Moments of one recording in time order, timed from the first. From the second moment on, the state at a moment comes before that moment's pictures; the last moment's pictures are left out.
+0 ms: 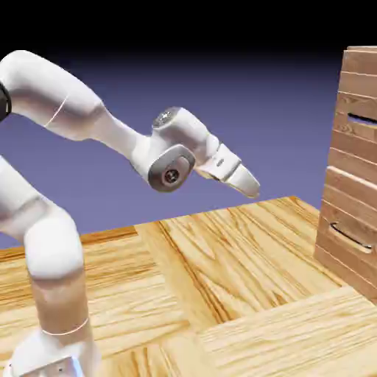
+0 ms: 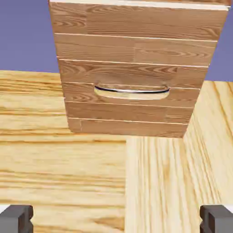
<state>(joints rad) 0.03 -0.55 -0.02 -2.79 0.05 3.03 0.73</state>
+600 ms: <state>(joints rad) 0.31 -0.22 -0.37 -2.42 0.84 2.97 0.56</state>
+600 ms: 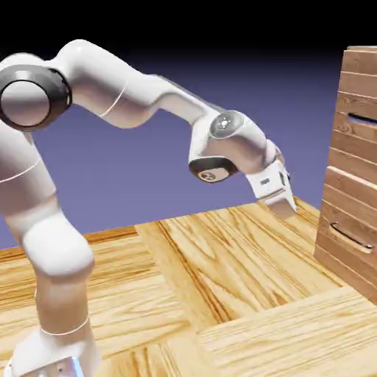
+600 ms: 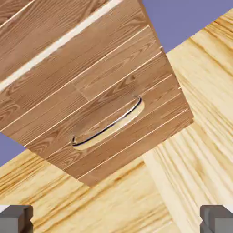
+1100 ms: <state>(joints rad) 0.54 0.05 -0.65 -2.12 1.49 2.92 0.42</state>
